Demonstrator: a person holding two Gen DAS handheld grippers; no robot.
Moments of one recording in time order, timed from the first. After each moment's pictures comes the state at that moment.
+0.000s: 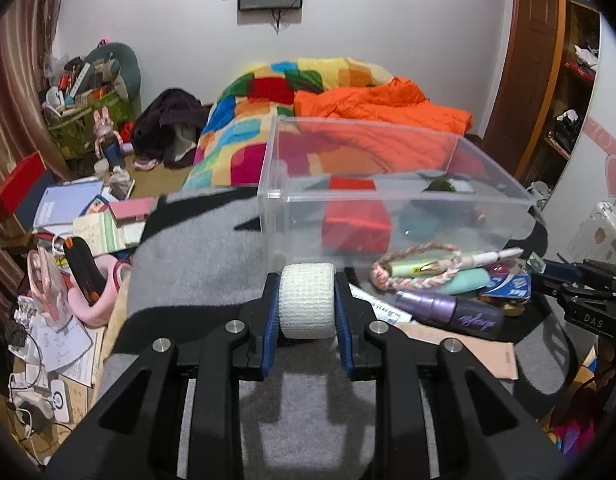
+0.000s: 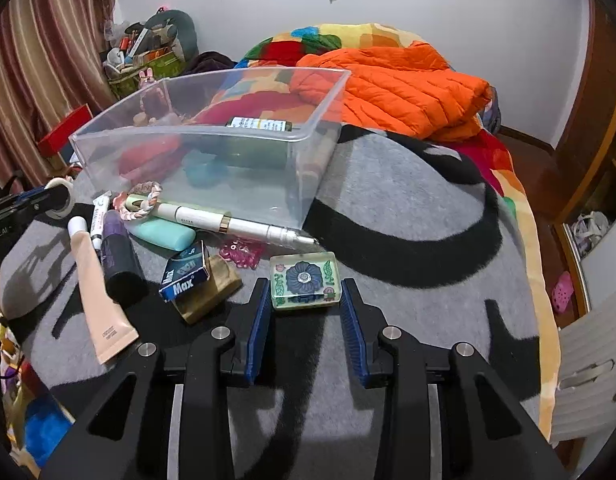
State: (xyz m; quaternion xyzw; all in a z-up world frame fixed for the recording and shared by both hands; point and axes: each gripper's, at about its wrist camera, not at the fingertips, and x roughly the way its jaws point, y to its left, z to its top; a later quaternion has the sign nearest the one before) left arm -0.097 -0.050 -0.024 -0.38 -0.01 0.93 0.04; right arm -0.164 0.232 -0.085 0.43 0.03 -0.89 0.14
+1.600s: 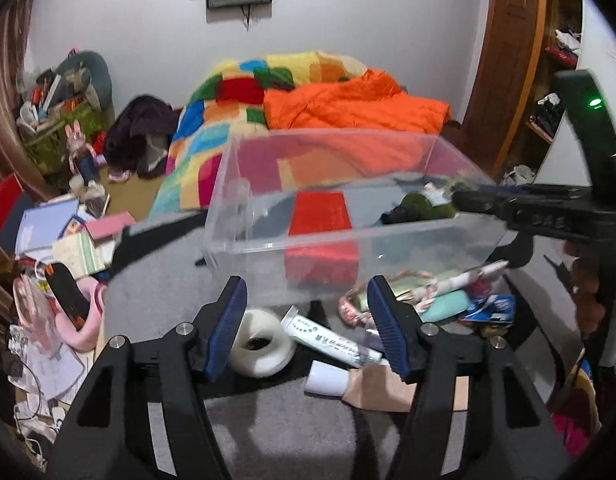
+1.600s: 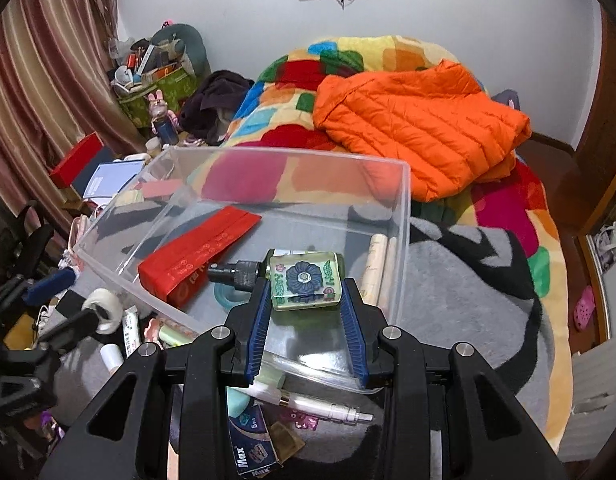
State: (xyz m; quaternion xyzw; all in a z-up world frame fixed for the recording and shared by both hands) left arm -0.134 -0.028 -0.022 -0.40 0.01 0.91 0.08; right arm -0.256 0.180 -0.044 0.44 0.01 -0.88 0.17
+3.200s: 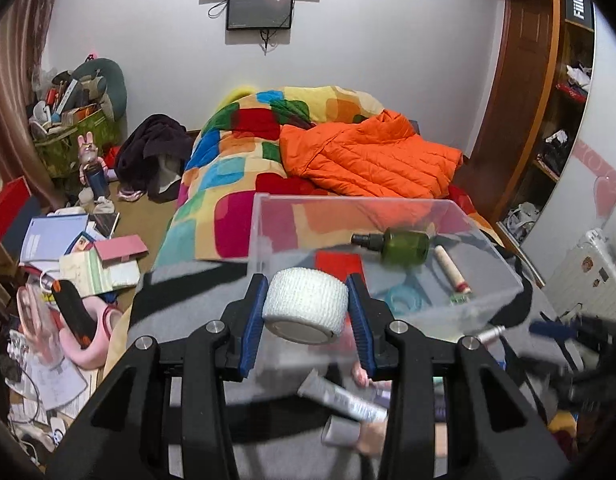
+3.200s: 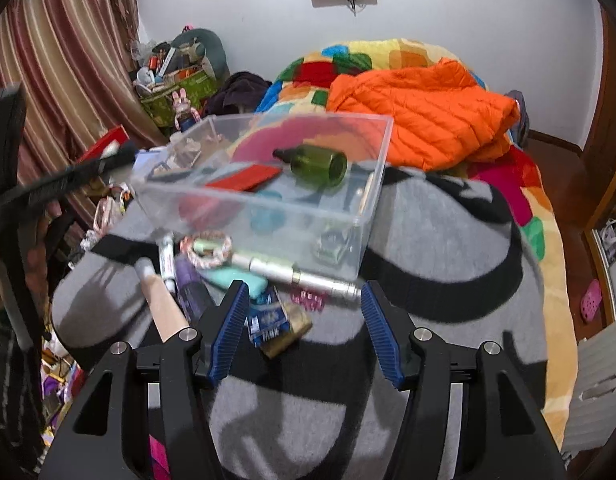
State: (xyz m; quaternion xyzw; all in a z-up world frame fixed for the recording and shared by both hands) left arm -0.161 -0.042 0.025 -0.35 -0.02 0.93 0.06; right arm -0.164 0.209 -0.052 0.43 0.00 -0.88 0.21
